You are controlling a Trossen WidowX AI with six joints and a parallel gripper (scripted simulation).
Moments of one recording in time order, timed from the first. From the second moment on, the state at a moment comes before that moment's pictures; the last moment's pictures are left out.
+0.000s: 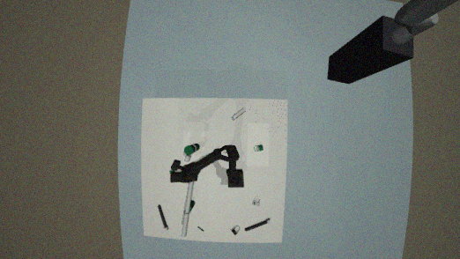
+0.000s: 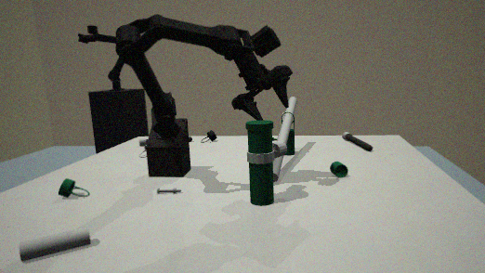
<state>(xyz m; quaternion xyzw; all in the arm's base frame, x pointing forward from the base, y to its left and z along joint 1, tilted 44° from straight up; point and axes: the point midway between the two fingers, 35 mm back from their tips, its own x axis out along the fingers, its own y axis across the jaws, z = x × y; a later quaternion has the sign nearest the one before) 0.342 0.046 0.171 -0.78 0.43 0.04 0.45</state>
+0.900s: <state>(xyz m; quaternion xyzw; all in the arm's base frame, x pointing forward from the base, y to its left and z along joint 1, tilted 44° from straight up) 0.364 -0.008 0.120 -0.78 0.44 0.04 0.45</state>
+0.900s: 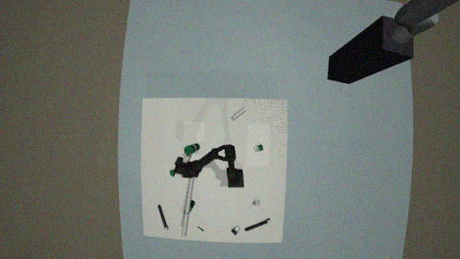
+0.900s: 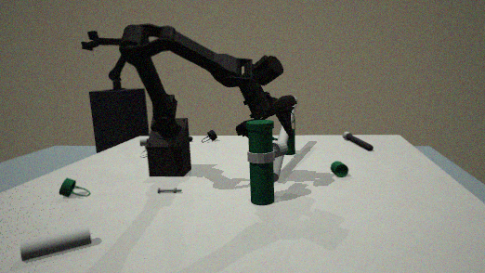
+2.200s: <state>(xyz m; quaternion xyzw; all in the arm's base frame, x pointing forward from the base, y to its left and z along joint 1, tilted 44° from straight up) 0.391 -0.040 0.100 -0.78 0.44 0.04 0.44</state>
